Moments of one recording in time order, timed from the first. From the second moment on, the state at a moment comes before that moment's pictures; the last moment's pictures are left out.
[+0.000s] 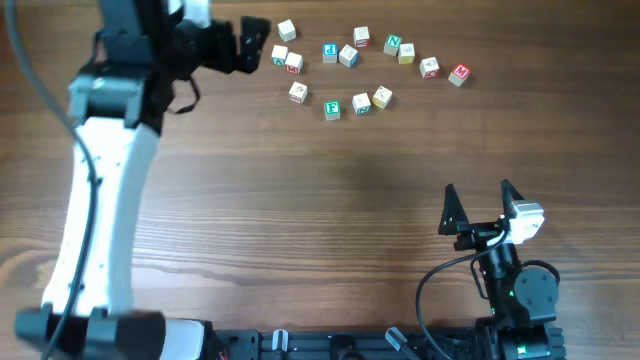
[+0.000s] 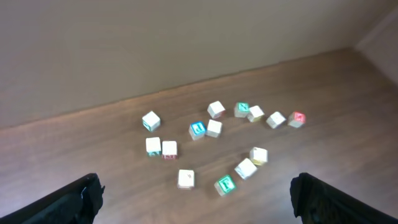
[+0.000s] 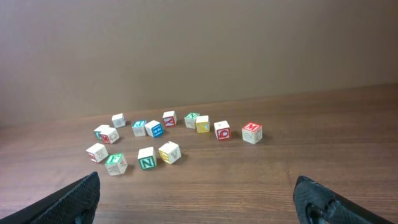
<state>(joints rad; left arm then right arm) -0.12 1.59 1.71 -0.69 0.34 0.04 0.11 0.02 0.01 0.00 -0.03 0.17</state>
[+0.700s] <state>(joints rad) -0.18 2.14 1.72 -0.52 0.32 0.07 0.11 0.02 0.01 0.00 -0.03 0.17</state>
